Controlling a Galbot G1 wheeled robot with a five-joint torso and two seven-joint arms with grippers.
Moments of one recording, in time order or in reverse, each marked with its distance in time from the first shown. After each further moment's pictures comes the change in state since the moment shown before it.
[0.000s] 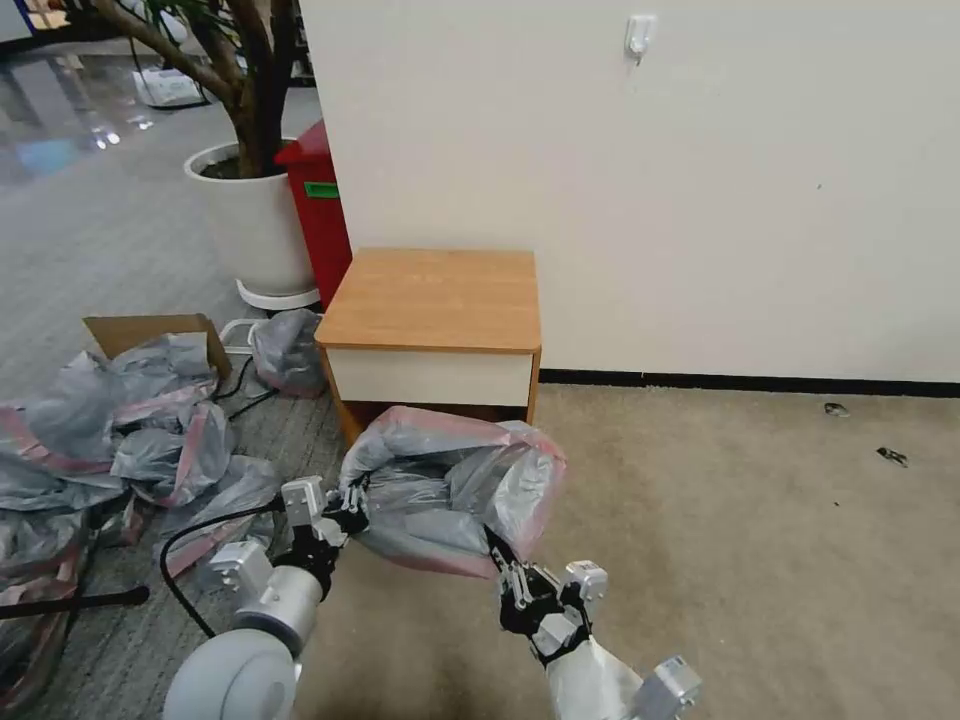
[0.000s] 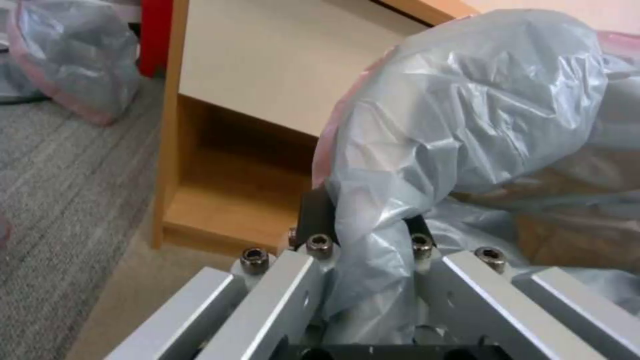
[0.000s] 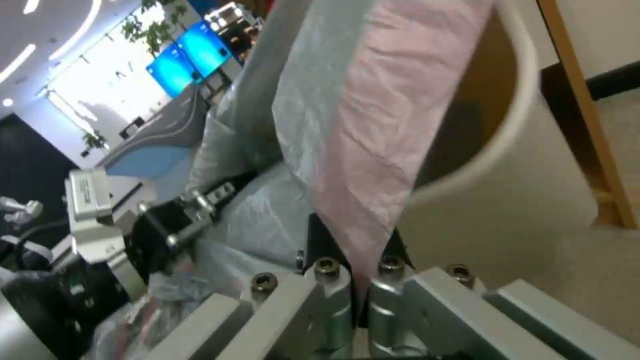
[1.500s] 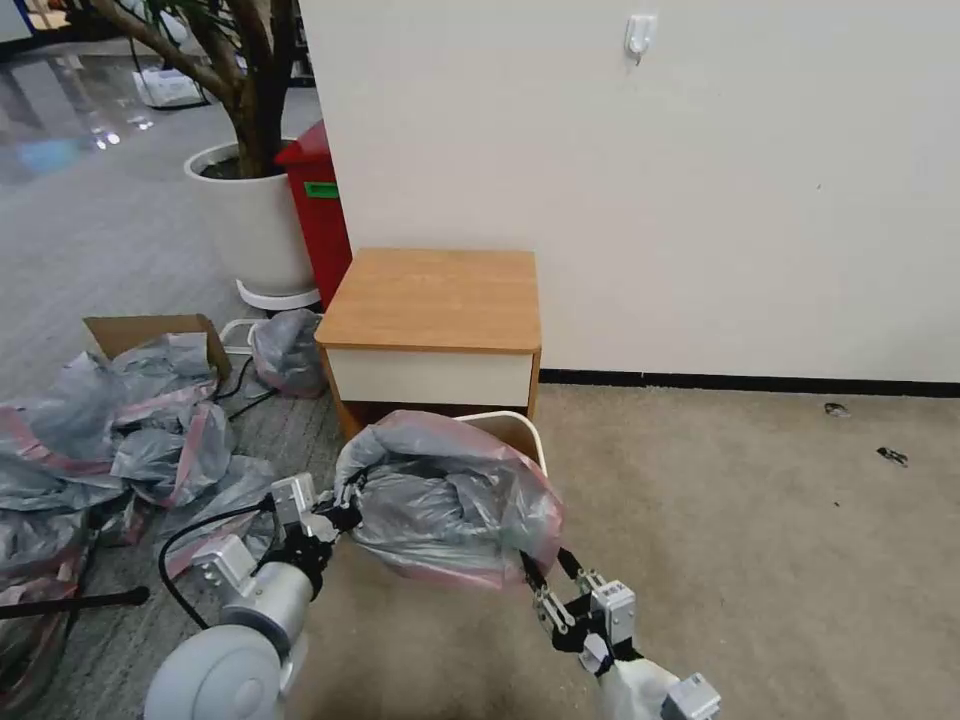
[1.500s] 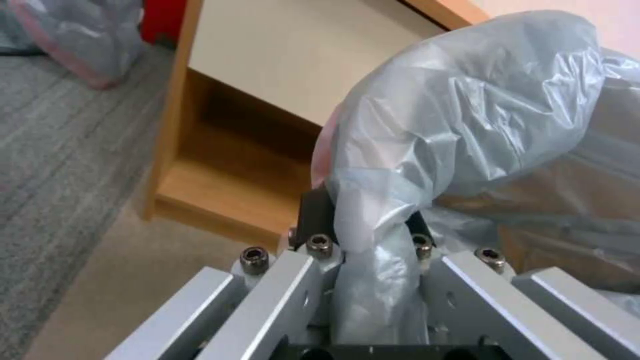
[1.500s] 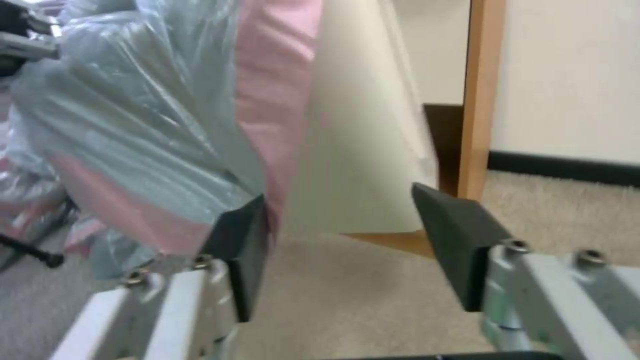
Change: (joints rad) left arm 0.000 0.011 -0.038 -0.019 -0.150 0.055 -0.056; right arm -0.027 -0.191 0.178 -0.109 -0.276 0.139 -0.046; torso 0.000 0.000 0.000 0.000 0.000
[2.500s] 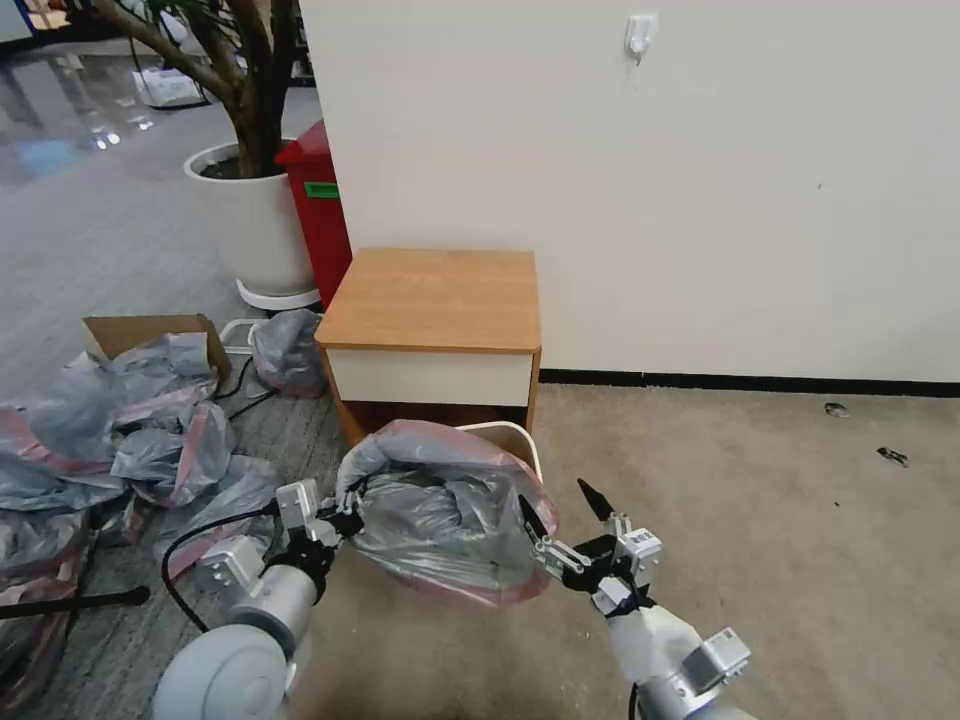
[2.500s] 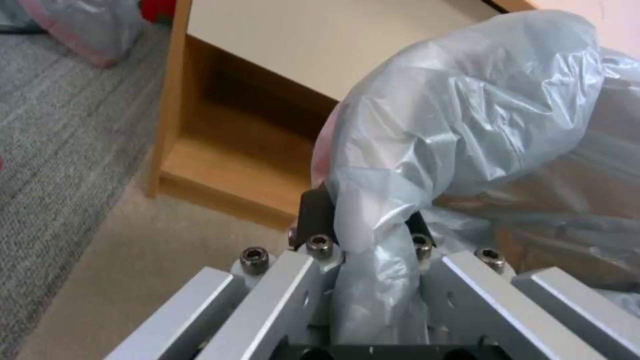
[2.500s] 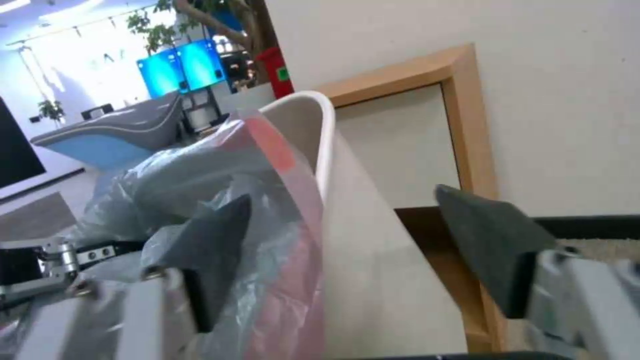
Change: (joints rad) left arm 0.007 0.001 0.037 0.017 0.031 0.008 -0.012; right arm 0.125 0.118 -0.004 0.013 0.156 0.018 -0.018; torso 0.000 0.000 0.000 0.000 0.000
